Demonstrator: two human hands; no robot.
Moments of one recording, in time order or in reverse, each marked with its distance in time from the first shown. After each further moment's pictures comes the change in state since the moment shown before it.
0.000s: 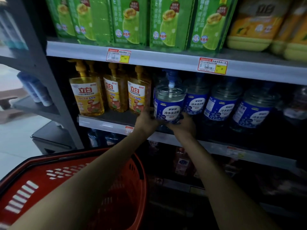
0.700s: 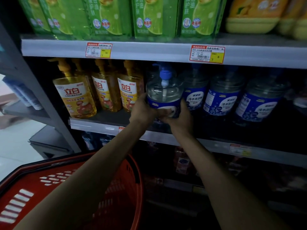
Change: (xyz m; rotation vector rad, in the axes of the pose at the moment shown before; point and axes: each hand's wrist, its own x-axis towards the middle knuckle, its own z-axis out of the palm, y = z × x) left_hand 0.034 0.015 0.017 -0.223 0.094 0.143; right_hand 0.017 0.009 0.002 0.273 0.020 -0.218
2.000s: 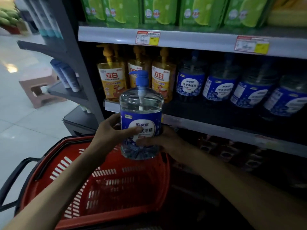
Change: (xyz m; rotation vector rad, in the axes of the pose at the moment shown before) left_hand -0.161 -0.009 -0.187 -0.041 -0.002 -0.215; right_hand -0.132 -0.054 0.068 0.227 -0.852 0.260
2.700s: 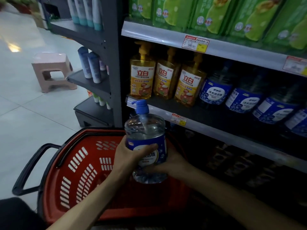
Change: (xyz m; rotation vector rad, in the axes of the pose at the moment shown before) left_hand -0.037 -0.074 -0.028 -0.277 0.155 -0.078; right_hand 0.003 0.031 0.085 -0.237 0.002 0.165
